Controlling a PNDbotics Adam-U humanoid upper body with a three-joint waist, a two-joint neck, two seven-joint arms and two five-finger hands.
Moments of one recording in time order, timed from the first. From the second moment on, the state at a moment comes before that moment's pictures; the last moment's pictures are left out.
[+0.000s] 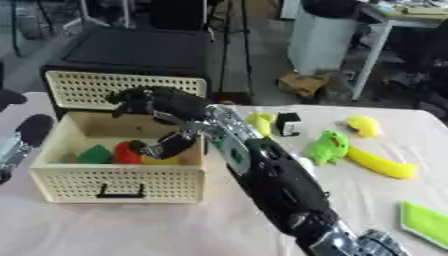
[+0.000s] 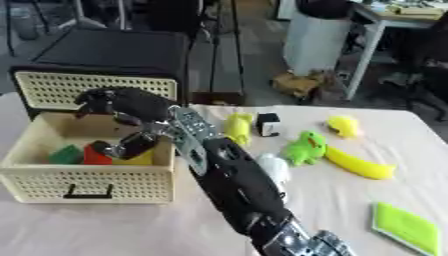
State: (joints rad) left arm -0.51 0.30 -0.15 -1.95 -0.80 0.16 -0.23; right arm -0.91 -0.11 0.18 -1.10 1.03 -0.61 0.11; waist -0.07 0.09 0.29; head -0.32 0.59
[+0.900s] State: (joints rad) left arm -0.33 0.47 -0.25 -1.84 -0.71 0.10 -0.35; right arm -0.64 -0.36 0.07 -1.26 0.94 -0.48 -0.01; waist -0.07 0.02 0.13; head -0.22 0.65
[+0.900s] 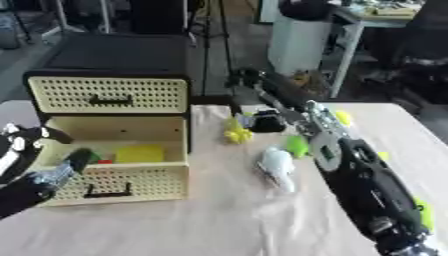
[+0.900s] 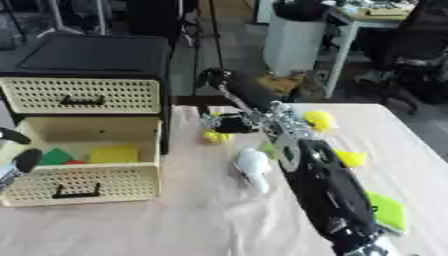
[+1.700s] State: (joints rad) left arm -0.32 0.54 -0.36 -1.73 -0.76 0.01 -0.63; right arm -0.56 -0.41 0.03 -1.32 0.83 -0.42 0.00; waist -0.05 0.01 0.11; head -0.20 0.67
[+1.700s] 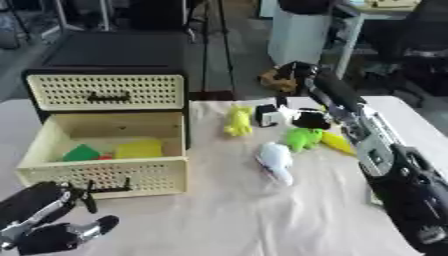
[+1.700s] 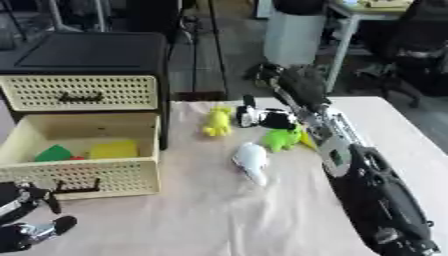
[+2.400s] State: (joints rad) left arm -0.46 0.45 -0.37 -1.54 -0.91 0.02 -0.77; right arm -0.56 -0.41 0.03 -1.32 0.83 -0.43 0.00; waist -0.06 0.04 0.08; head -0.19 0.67
